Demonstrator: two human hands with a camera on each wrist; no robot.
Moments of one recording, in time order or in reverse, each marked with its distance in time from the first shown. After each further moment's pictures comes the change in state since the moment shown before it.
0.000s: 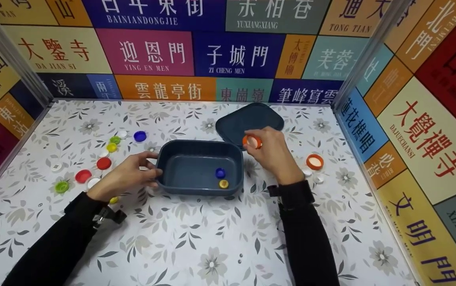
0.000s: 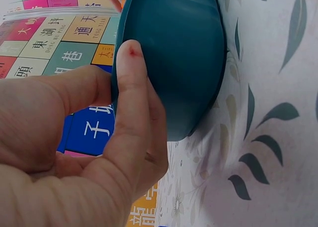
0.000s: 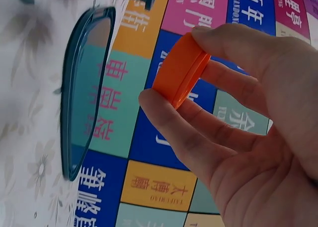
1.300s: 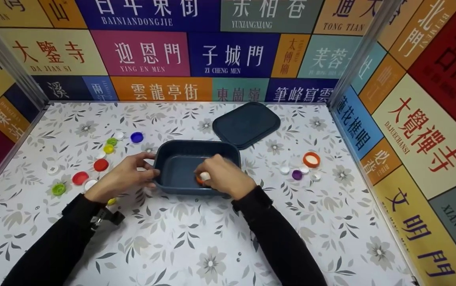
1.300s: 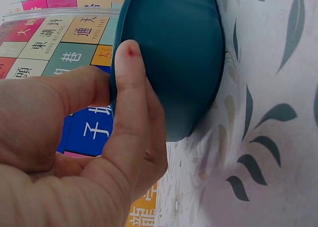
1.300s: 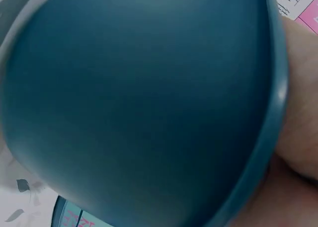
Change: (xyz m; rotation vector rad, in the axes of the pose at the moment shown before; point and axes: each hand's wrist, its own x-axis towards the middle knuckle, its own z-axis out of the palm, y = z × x) left_hand -0.002 -0.003 0.001 -0.010 -0.006 0.054; right_hand -0.001 -0.076 0.081 -0.040 -0.445 -0.242
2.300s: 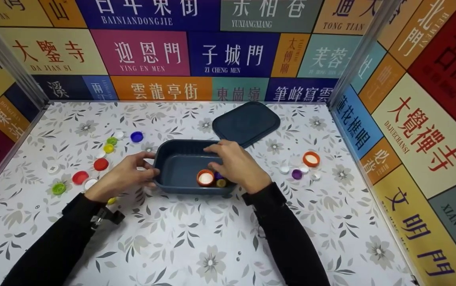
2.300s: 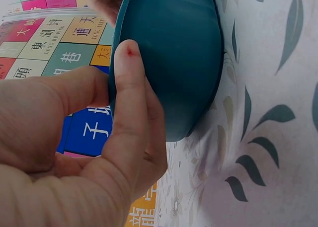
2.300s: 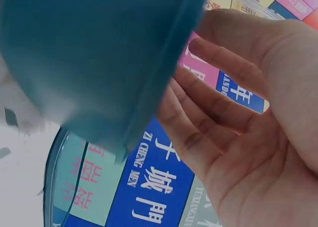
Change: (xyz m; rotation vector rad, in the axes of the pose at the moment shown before) left_hand 0.002 0.000 0.001 -0.003 0.009 -0.018; right_hand -0.016 0.018 -0.028 0.010 0.238 -0.018
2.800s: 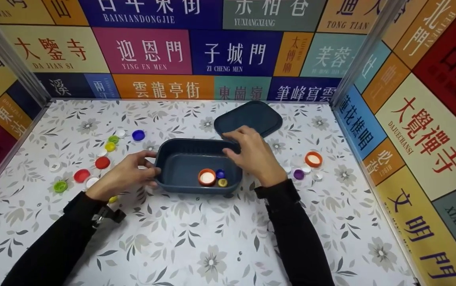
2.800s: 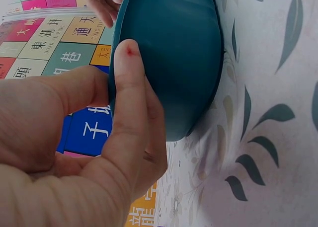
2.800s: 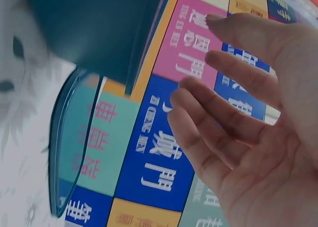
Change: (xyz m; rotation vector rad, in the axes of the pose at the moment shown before) left_hand 0.001 0.000 -0.001 0.015 0.005 -0.024; right_hand -0.009 0.030 -0.021 0.003 0.188 0.108
